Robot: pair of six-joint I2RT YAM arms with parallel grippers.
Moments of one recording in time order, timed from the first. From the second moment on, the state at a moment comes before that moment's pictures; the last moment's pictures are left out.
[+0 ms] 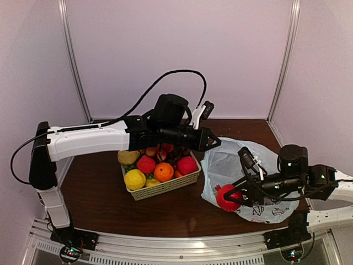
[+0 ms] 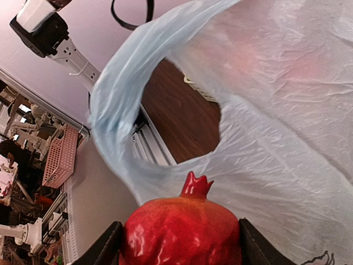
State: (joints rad) left arm -1.08 1.83 1.60 -0.16 0.28 -0.51; right arm 1.04 0.69 0.62 -0.34 -0.29 0.55
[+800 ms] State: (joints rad) left arm -1.05 1.66 1.63 -0.37 0.28 -0.36; right arm 1.04 0.88 1.06 -0.22 0.00 0.52
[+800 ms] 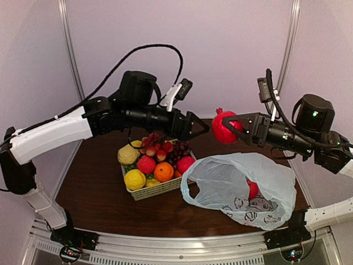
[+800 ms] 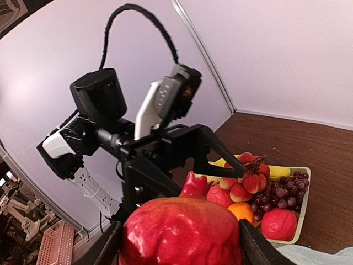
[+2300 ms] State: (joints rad) left arm -0.45 1.01 0.89 -0.59 0.25 -0.52; right arm 1.10 1.78 1.66 -0.28 0.16 0.24
